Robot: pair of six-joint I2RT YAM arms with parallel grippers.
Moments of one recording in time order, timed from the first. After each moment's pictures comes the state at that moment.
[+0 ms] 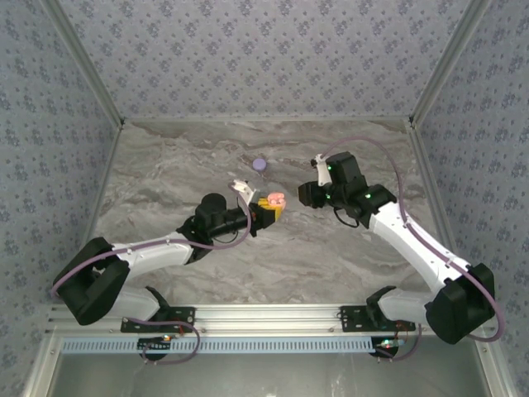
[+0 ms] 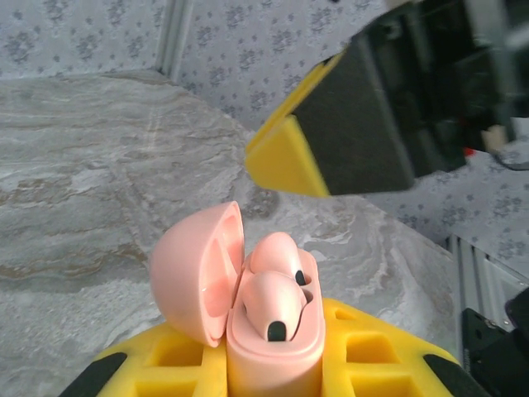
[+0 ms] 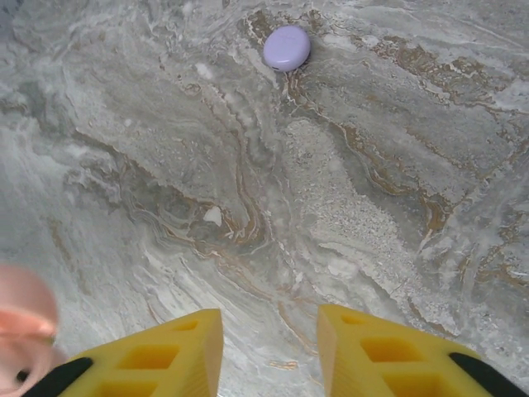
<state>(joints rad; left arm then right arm) -0.80 1.36 0.57 0.67 0.38 -0.35 0.48 1.22 1.02 -0.55 -0.18 0.28</state>
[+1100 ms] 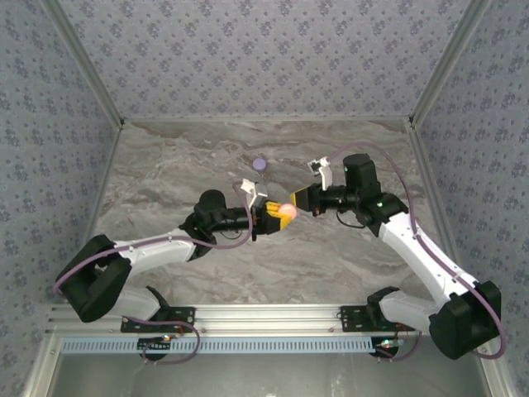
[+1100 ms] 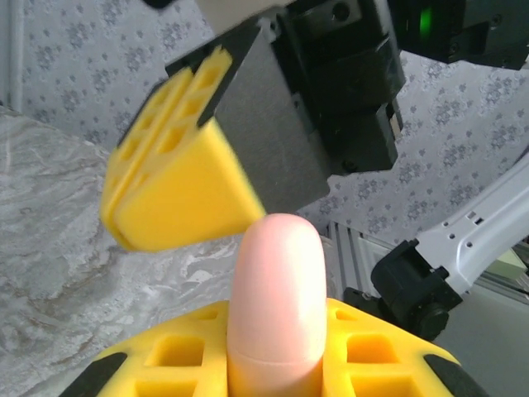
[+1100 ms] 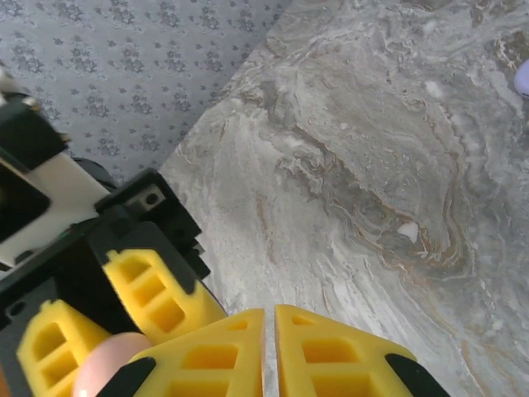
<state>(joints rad) -0.81 1.38 0.61 0.78 0.68 -0.38 0.42 1.12 0.92 -0.35 -0.74 0.25</state>
